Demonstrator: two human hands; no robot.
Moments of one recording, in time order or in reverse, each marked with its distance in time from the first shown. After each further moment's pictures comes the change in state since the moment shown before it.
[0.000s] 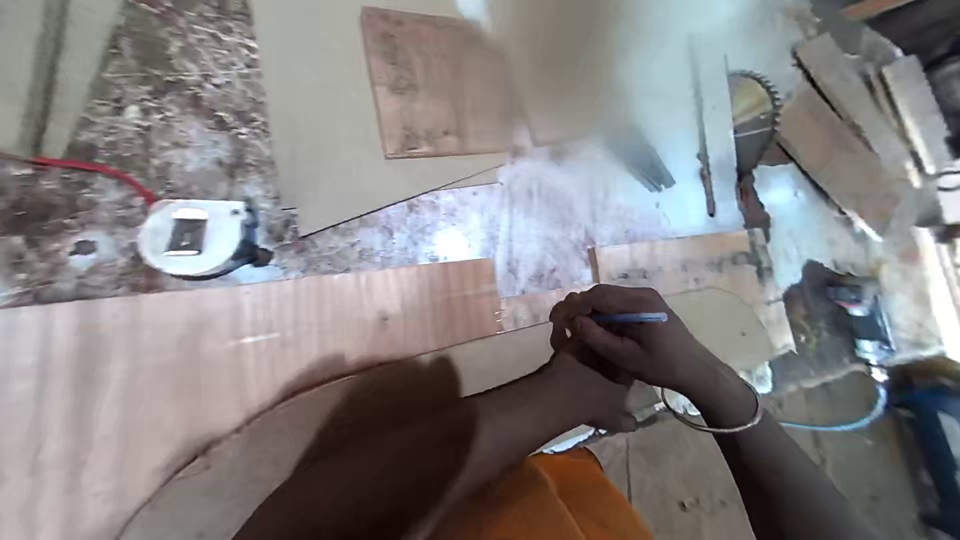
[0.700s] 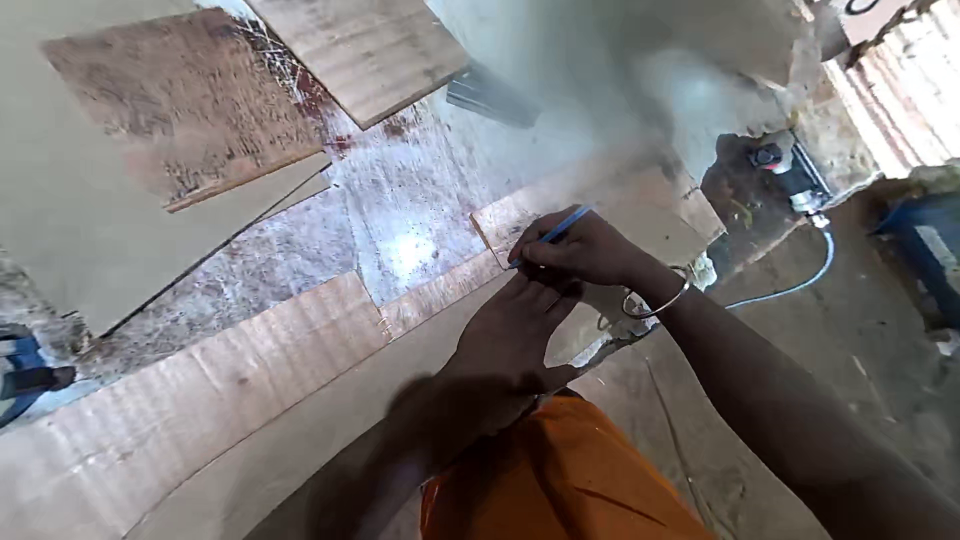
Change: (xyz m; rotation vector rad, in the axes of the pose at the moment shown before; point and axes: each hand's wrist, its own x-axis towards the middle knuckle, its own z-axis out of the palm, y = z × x) left_hand 0.008 -0.001 0.002 0.347 0.225 0.168; right_hand -0.039 0.064 -0.045 0.184 0.101 0.209
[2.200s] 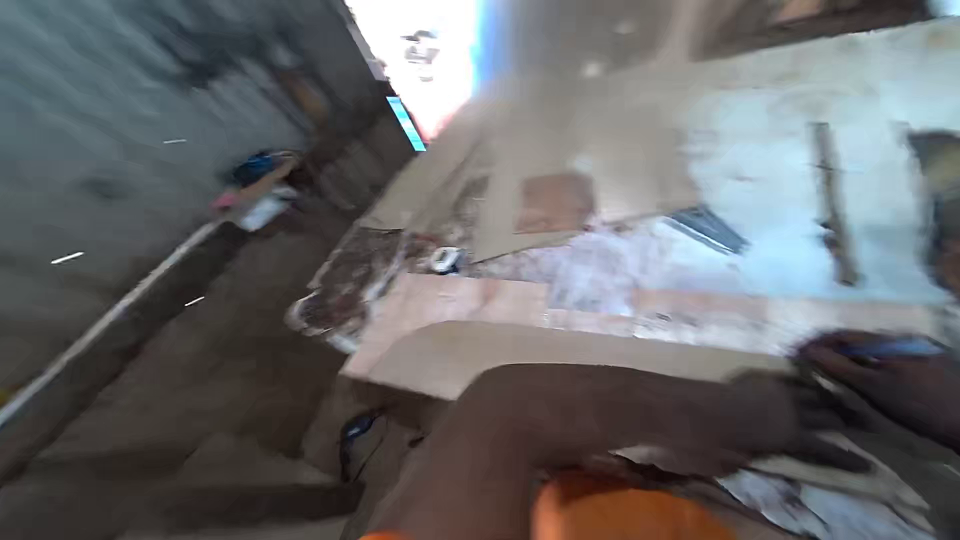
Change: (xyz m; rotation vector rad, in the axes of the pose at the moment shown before) left_hand 0.138 0.085 -0.015 0.105 0.122 0.003; right_hand -0.051 0.113 -0.126 -0.300 0.057 -0.161
